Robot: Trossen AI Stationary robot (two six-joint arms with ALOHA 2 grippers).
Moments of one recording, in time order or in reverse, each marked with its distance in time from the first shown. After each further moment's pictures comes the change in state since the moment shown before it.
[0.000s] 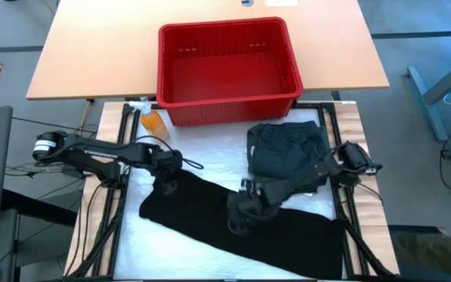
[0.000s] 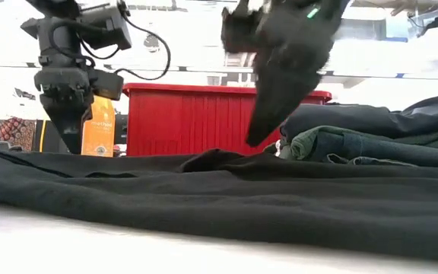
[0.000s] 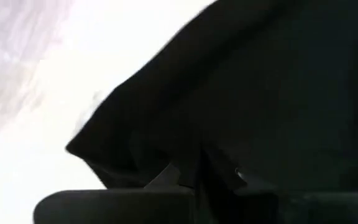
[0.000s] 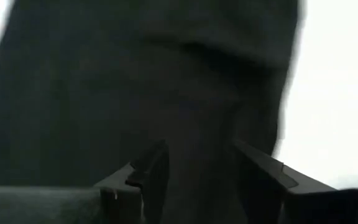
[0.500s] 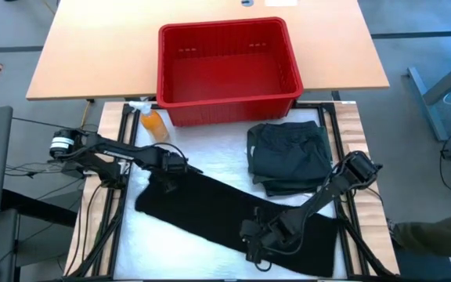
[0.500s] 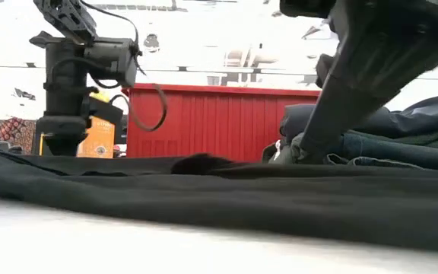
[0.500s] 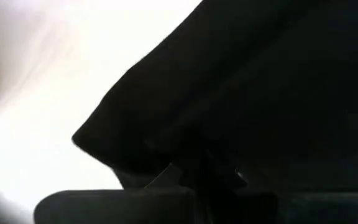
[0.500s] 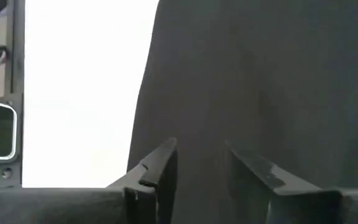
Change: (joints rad) left arm 0.001 0.225 0.005 -0.152 -0.182 -0.036; right arm 0.242 0.008 -0.115 0.249 0.095 0.315
